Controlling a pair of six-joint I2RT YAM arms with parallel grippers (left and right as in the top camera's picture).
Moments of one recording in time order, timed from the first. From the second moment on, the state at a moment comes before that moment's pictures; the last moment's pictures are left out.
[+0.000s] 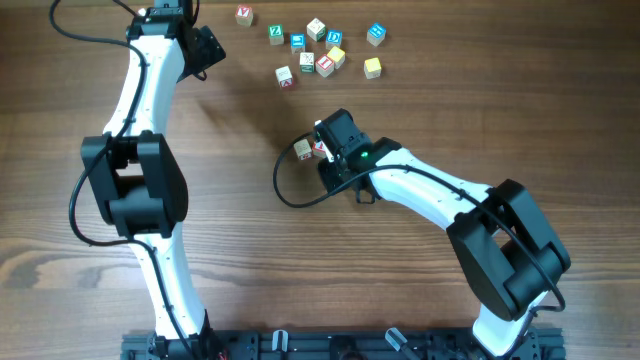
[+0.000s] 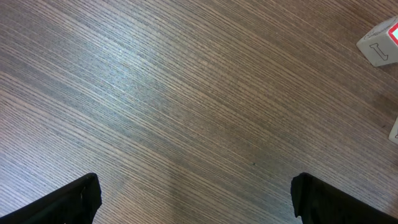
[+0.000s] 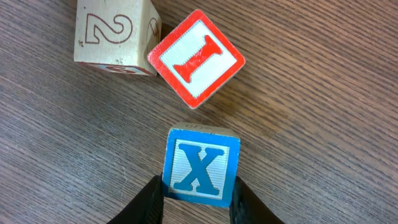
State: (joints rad) left arm 0.01 2.27 2.02 -0.89 -0.19 -0.54; right arm 0.66 1.91 1.17 -0.42 0.03 0.16
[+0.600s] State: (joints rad) left arm 0.01 2.27 2.02 -0.89 -0.19 -0.54; right arm 0.66 1.91 1.17 -0.42 0.03 0.16
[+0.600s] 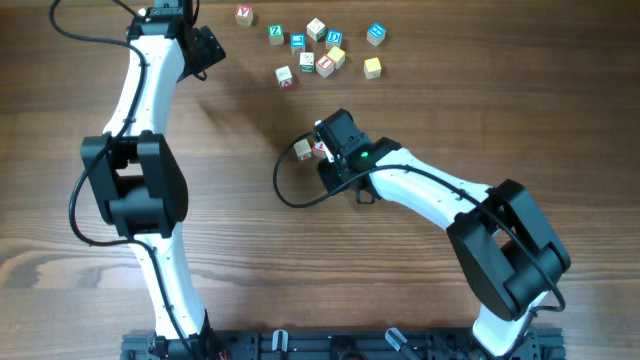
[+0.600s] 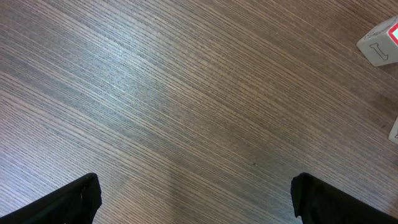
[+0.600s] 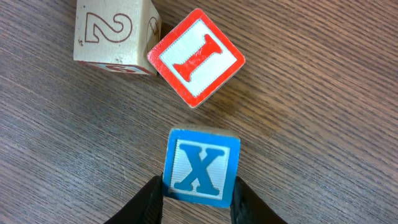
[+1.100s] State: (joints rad) left arm 0.01 2.27 2.02 -0.89 -0.19 -0.54; right arm 0.66 1.91 1.17 -0.42 0.03 0.16
